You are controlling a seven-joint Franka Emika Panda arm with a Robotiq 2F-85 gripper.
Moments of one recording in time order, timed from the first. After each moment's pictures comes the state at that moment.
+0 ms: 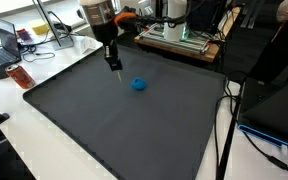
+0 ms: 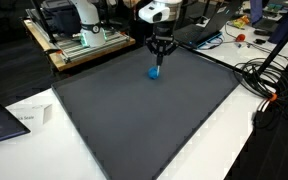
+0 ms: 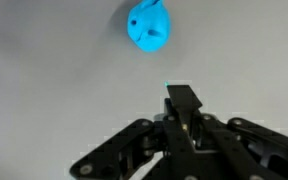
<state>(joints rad) 0.10 0.32 -0.08 -1.99 0.05 2.29 0.91</state>
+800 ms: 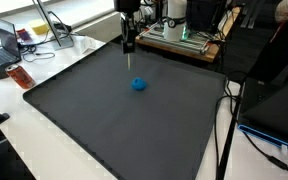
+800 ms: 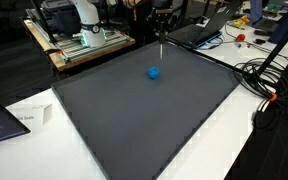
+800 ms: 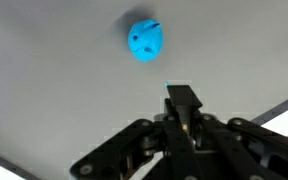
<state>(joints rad) 0.12 0.02 0.00 -2.25 -0.07 2.43 0.83</state>
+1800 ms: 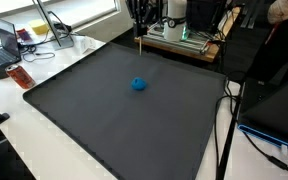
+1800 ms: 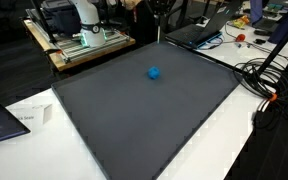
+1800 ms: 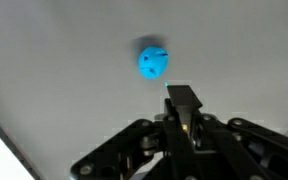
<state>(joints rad) 0.12 -0.10 0.08 -2.24 -0.07 2.21 0.54</state>
